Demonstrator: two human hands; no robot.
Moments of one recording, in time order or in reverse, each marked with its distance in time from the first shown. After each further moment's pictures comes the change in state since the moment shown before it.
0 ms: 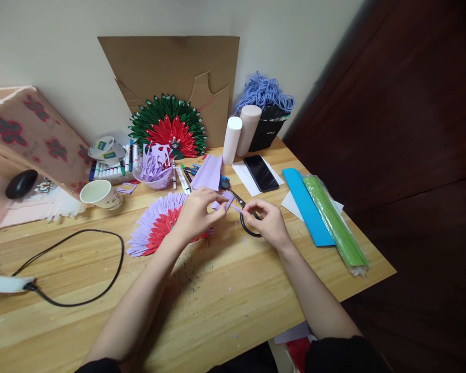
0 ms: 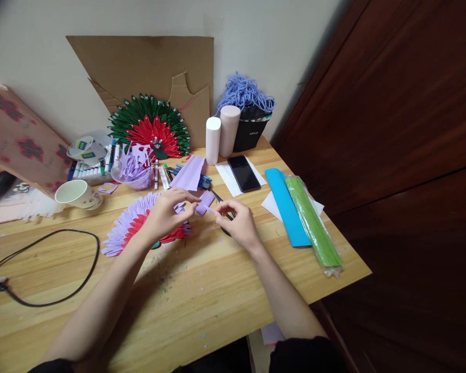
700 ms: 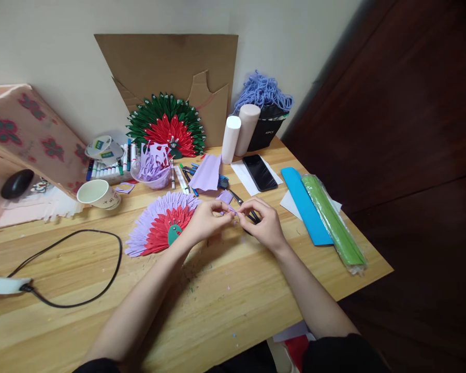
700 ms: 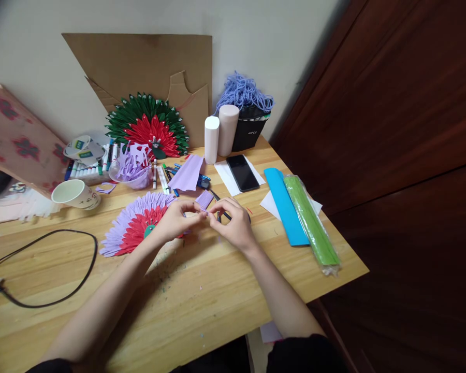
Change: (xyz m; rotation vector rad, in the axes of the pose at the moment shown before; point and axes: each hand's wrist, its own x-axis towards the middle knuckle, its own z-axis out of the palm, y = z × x) left_hand -0.001 0.003 0.026 -0.453 -0.139 -0.411; right_hand -0.003 -0.006 0.003 -0.219 0.021 -0.260
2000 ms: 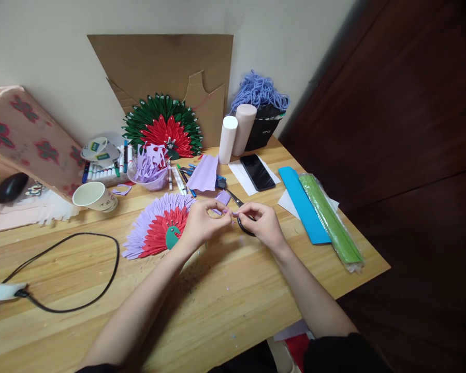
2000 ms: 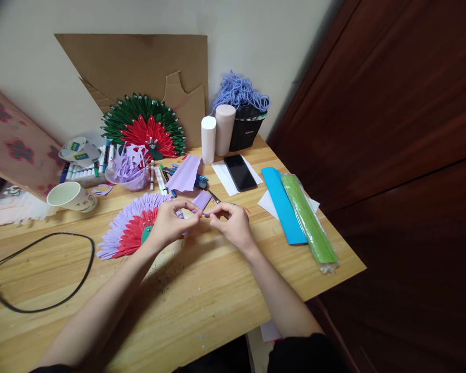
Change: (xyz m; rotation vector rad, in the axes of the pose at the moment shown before) left_hand -0.008 0.014 -0.002 0.112 0.202 0.063; right_hand 0.000 0.007 0.000 0.316 -0.018 0.314
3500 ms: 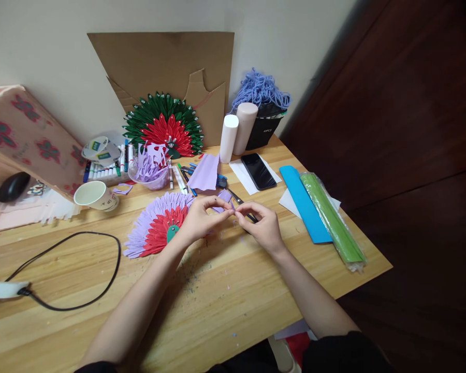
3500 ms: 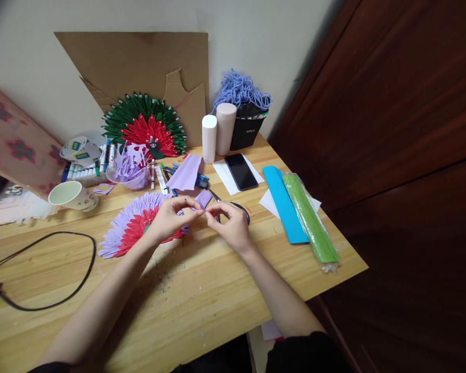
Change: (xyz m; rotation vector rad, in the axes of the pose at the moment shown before) left_hand 0.006 -0.009 -0.004 -0.178 -0.145 0.086; right_hand -0.007 -0.004 0.010 -0.107 0.043 -0.158
